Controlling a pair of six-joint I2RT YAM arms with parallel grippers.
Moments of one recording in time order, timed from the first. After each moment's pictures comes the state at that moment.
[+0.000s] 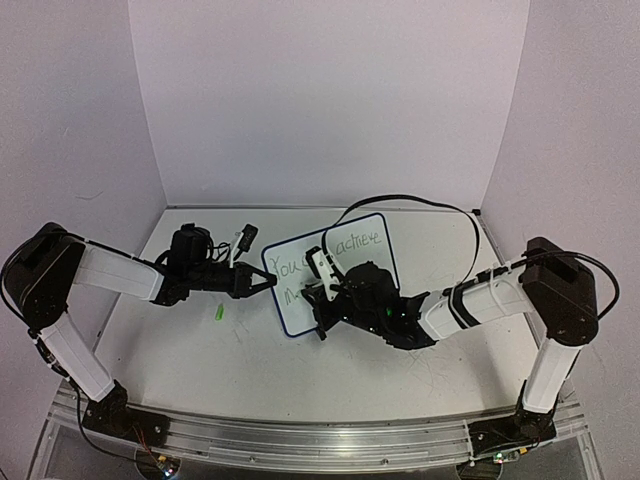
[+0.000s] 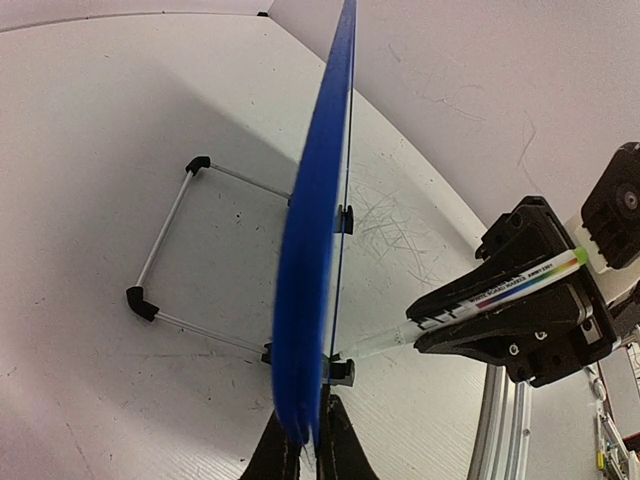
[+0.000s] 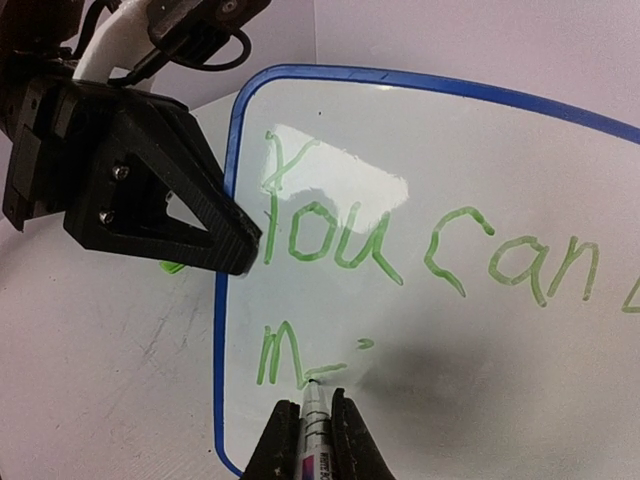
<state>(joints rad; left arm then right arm) -0.53 1.62 0.72 0.47 0.71 -0.30 1.04 1.84 0.95 0.54 0.21 0.11</state>
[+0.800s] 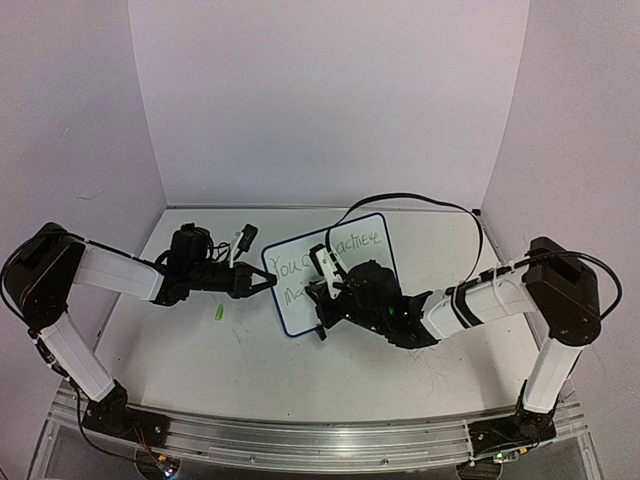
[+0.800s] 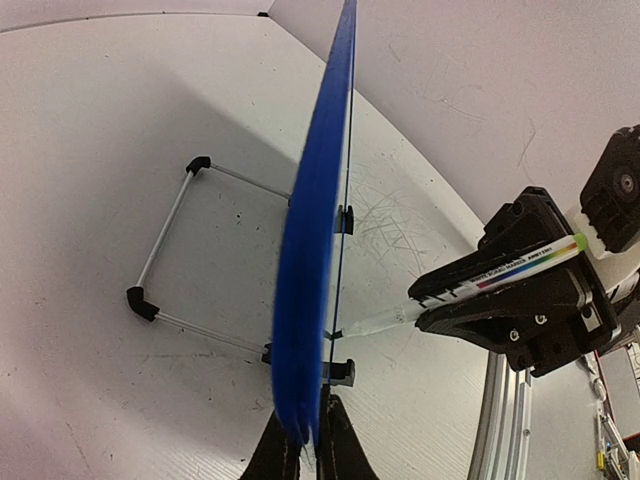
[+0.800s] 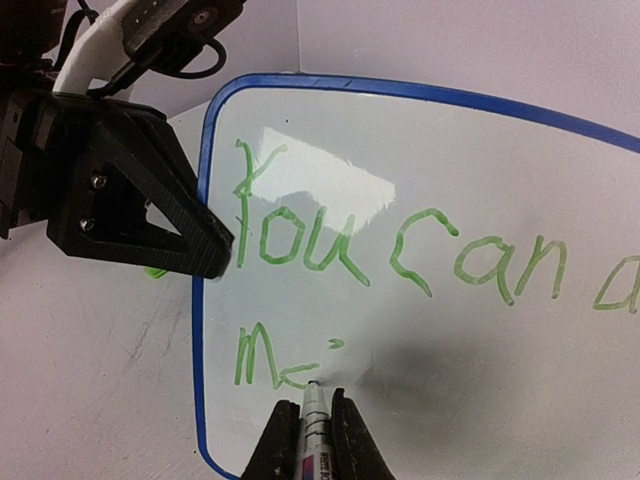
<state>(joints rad) -0.53 1.62 0.72 0.47 0.71 -0.30 1.03 1.83 0.94 0.54 0.24 0.11</state>
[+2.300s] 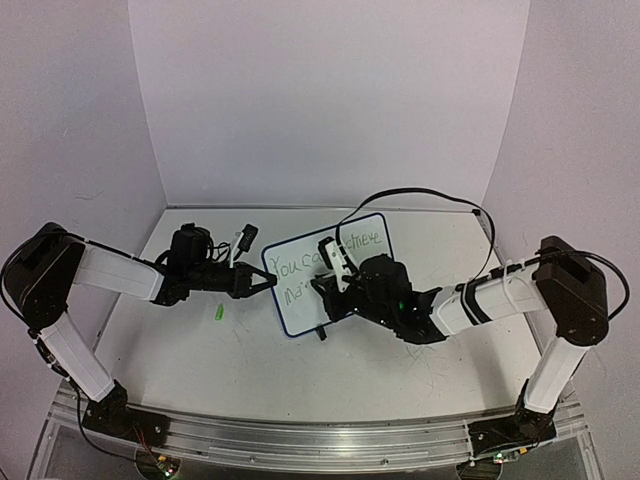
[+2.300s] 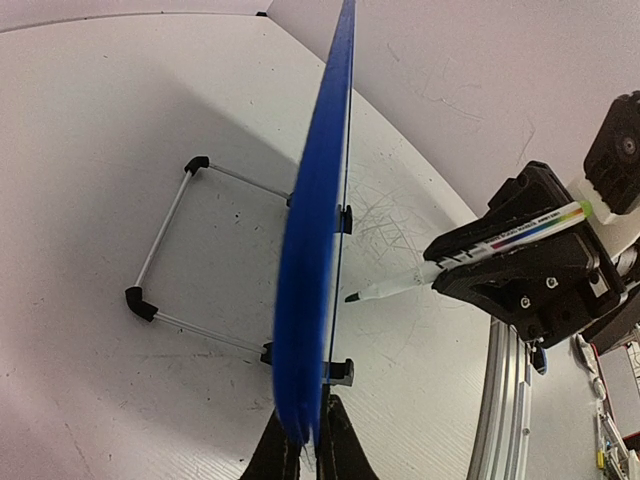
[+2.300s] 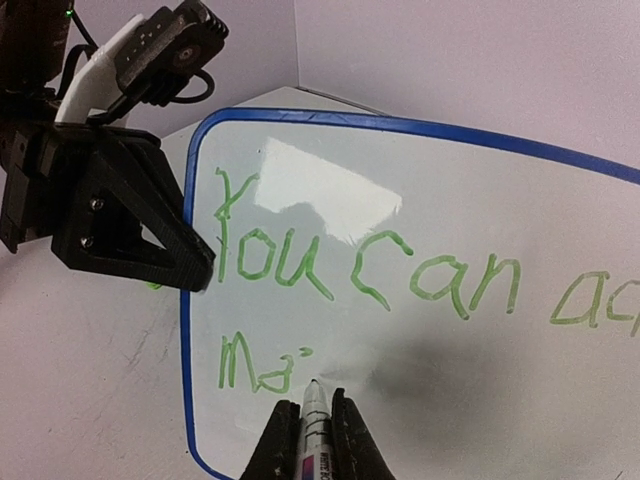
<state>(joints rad) -0.53 1.62 0.72 0.47 0.71 -0.30 1.00 1.78 0.91 0.57 0.19 0.09</state>
